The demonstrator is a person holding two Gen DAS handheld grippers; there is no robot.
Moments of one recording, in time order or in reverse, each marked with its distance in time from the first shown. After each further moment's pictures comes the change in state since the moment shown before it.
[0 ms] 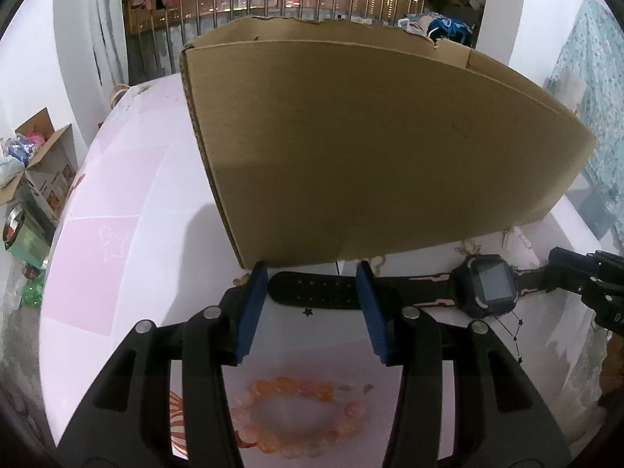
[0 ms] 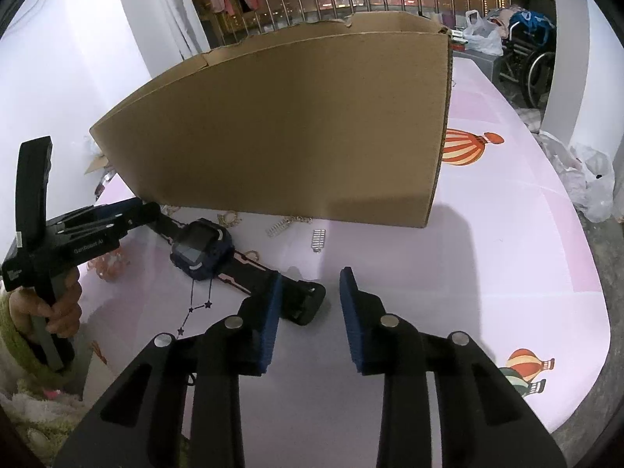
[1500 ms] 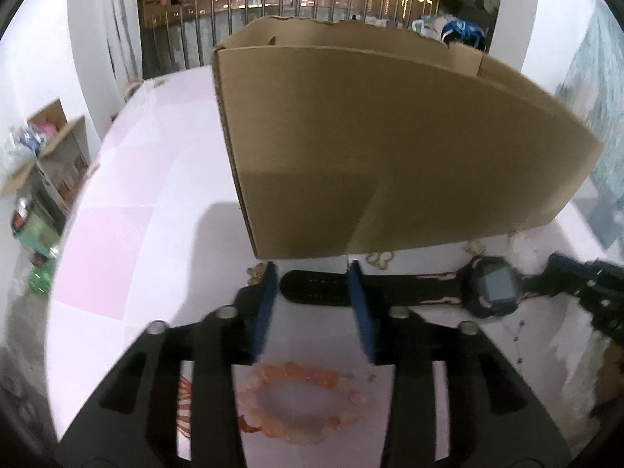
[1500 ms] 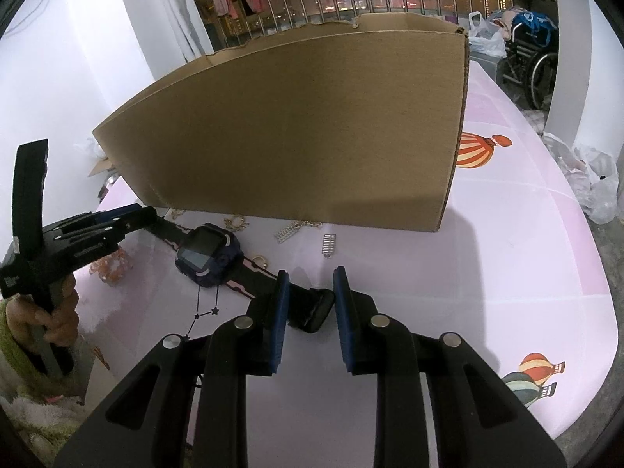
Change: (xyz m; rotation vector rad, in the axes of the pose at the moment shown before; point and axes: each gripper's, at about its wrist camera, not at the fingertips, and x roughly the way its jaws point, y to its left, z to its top) left arm -0.009 0.003 0.000 -0.046 0.002 0.023; right arm 0.003 0.003 0.003 0.002 -0.010 0.015
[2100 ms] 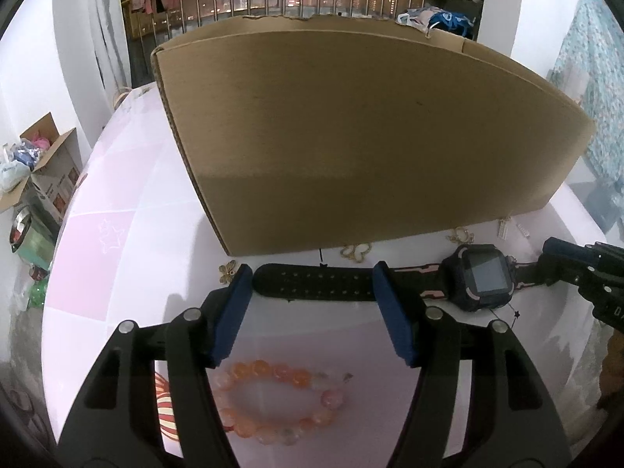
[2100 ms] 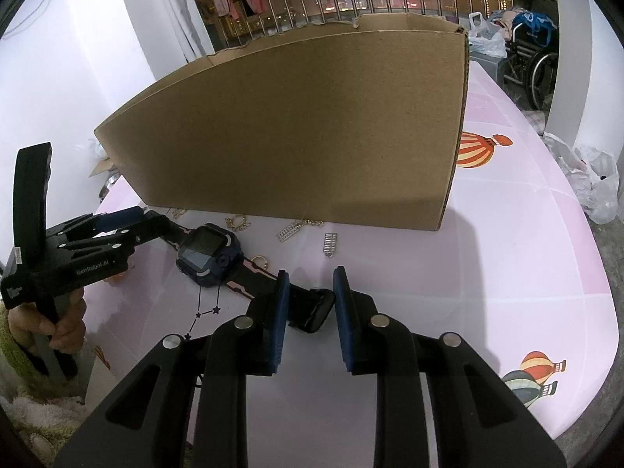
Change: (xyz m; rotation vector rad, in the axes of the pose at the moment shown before) left arm 0.005 -0.016 -0.011 0.070 0.001 0.008; right arm 0.000 0.001 -0.002 -0.001 -0.002 0.000
